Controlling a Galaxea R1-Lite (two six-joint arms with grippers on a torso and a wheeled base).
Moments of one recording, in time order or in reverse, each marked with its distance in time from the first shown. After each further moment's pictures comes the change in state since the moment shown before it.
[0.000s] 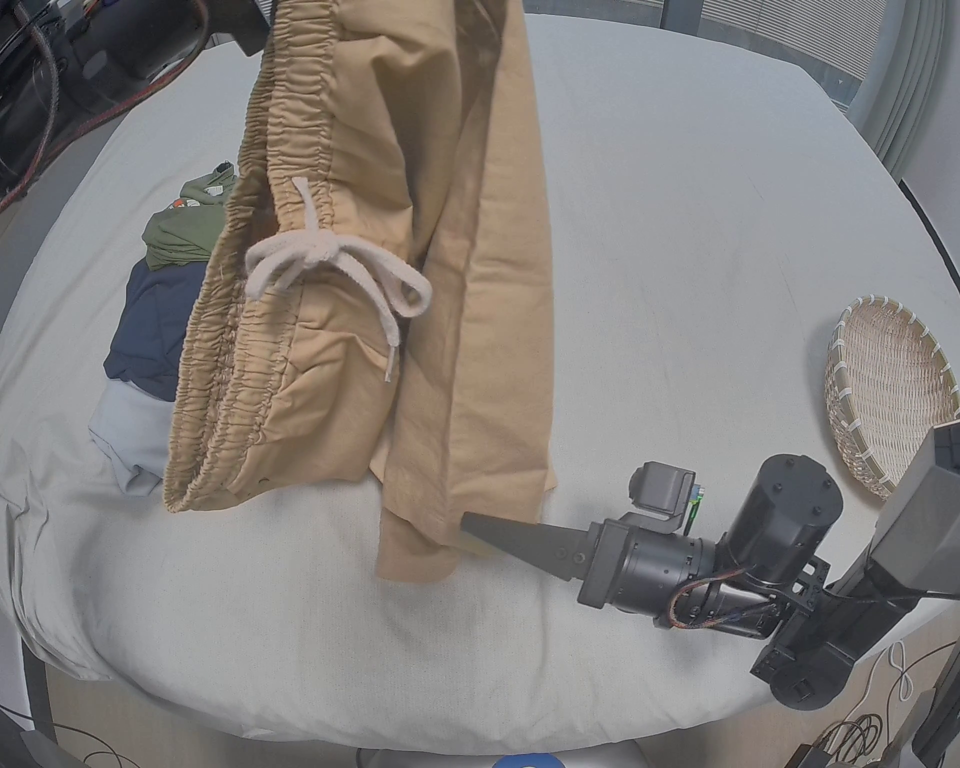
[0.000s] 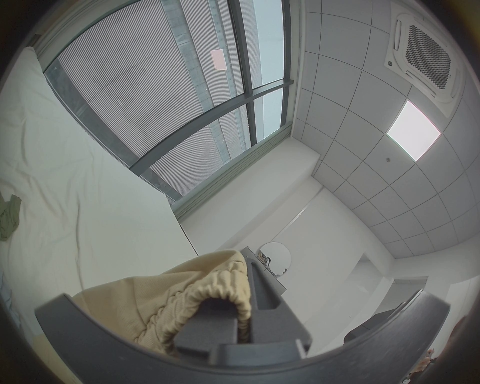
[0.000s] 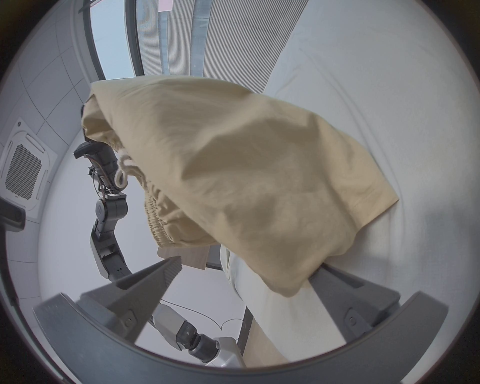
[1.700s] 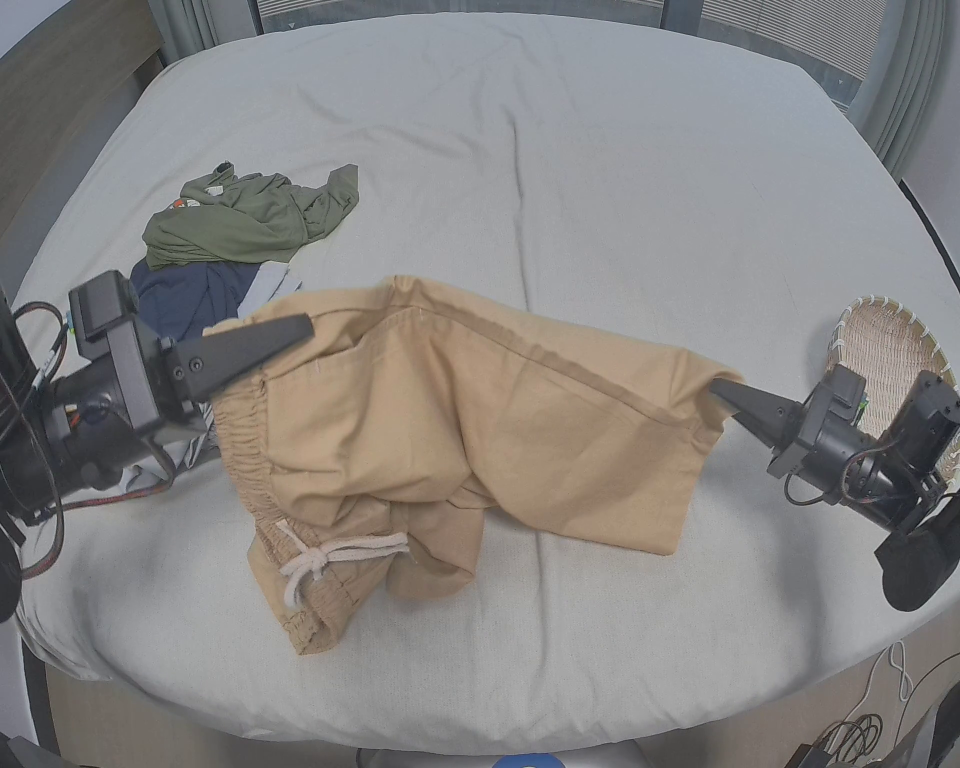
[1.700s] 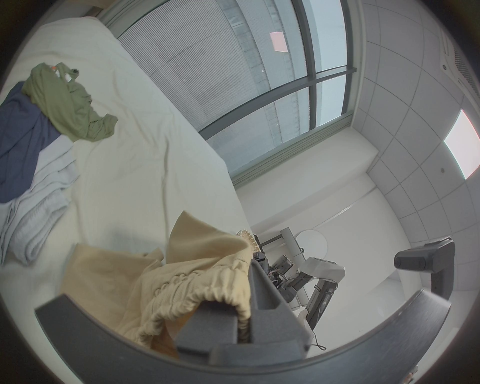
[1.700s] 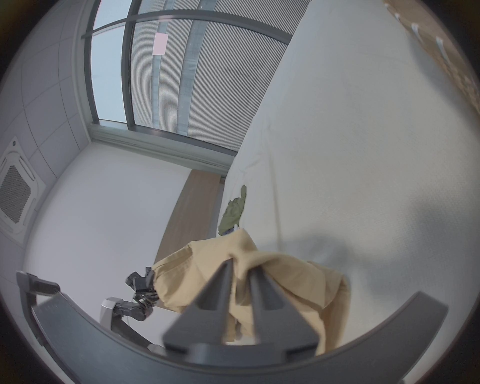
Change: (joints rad) left arm 0.206 -0.181 0.907 -0.366 -0.008 0.007; right arm -0.565 -0.208 0.086 0.007 0.265 0.150
